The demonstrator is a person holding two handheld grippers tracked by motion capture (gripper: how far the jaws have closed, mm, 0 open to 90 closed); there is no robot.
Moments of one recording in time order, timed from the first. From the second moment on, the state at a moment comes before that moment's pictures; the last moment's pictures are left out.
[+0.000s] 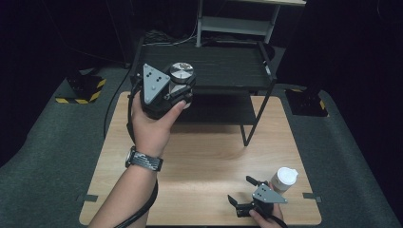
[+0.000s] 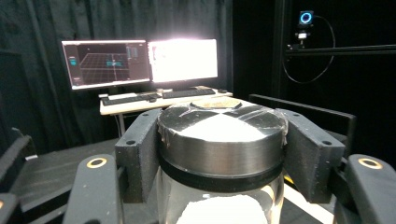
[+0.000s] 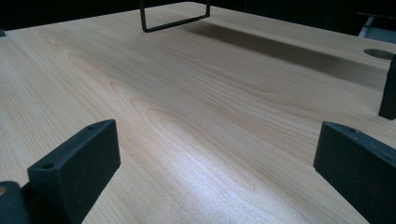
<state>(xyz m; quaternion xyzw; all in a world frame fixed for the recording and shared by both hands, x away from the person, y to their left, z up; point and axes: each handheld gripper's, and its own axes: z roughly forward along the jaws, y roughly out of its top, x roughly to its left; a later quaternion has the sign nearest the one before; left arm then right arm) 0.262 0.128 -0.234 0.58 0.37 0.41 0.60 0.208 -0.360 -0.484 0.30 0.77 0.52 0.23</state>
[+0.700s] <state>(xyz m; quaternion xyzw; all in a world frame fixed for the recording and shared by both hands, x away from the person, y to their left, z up) 0.314 0.113 -0.219 0.56 0.38 0.43 0.59 0.208 -0.361 -0.485 0.29 0.77 0.53 0.23</state>
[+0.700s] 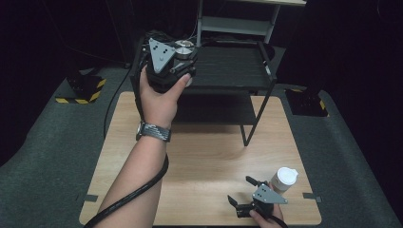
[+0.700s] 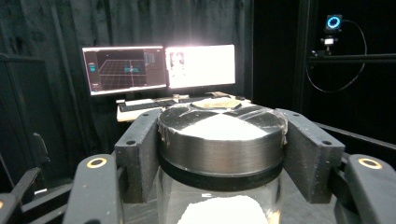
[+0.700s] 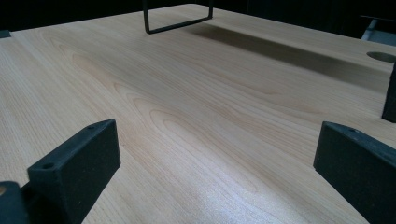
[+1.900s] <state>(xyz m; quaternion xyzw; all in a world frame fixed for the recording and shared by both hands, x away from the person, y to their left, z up) 0.350 0.104 -0.230 0.56 0.41 0.42 0.59 0.209 -0.364 -0.487 0.29 0.76 0.53 0.23</state>
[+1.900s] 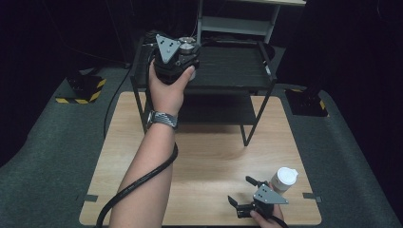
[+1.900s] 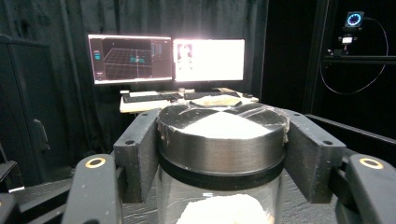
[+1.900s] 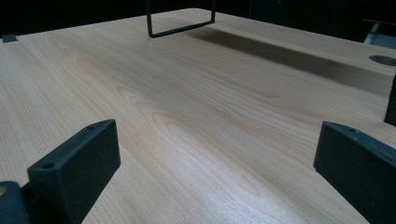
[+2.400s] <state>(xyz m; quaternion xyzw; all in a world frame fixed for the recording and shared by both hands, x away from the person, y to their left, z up) 0.346 0.105 -0.237 0.55 0.42 0.42 0.59 0.209 -0.364 -0.487 0.28 0.76 0.53 0.23</state>
